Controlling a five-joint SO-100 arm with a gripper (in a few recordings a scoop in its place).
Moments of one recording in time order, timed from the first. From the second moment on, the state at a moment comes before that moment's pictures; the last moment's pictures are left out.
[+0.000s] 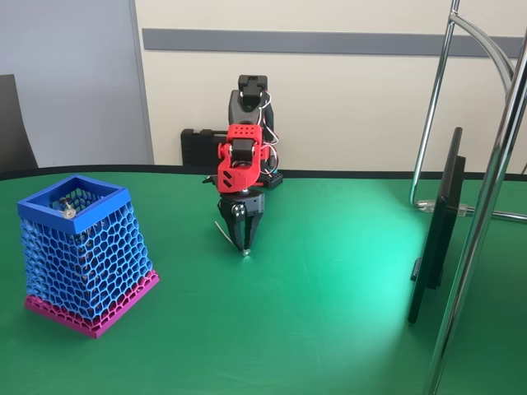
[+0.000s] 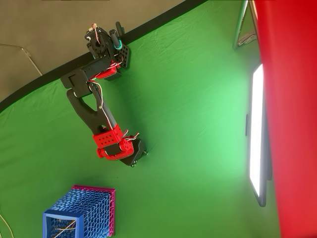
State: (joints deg) arm 4.4 63.5 86.9 56.2 47.5
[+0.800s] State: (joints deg) arm 4.7 62.3 85.8 56.2 47.5
